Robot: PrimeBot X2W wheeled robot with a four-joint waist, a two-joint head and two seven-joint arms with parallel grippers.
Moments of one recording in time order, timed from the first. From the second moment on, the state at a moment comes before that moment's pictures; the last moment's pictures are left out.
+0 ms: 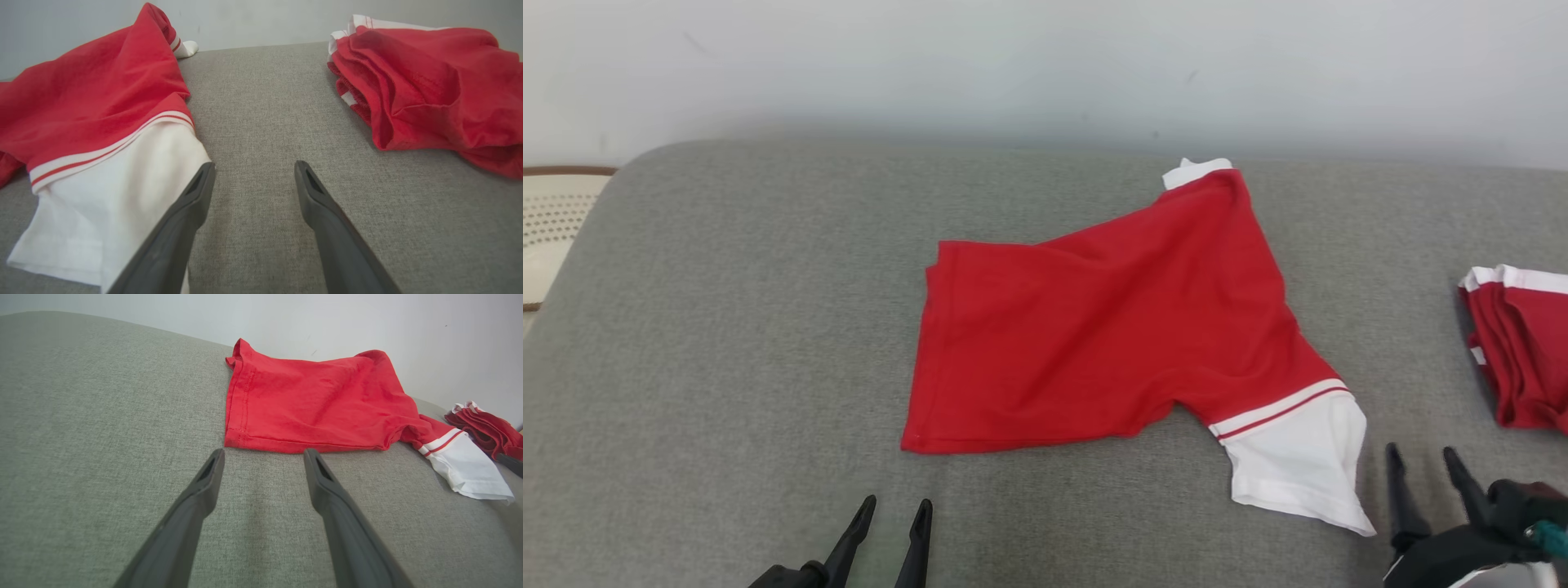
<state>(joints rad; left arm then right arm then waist) -0.10 0.05 -0.20 0.23 -0.27 -0.09 -0.26 -0.21 -0.31 0.13 0.54 0.32 0.13 -0.26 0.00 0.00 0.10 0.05</state>
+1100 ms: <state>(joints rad) -0.10 0.05 -0.20 0.23 -0.26 -0.09 -0.26 -0.21 -0.30 0.22 0.66 0.33 0.13 -0.26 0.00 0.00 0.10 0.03</state>
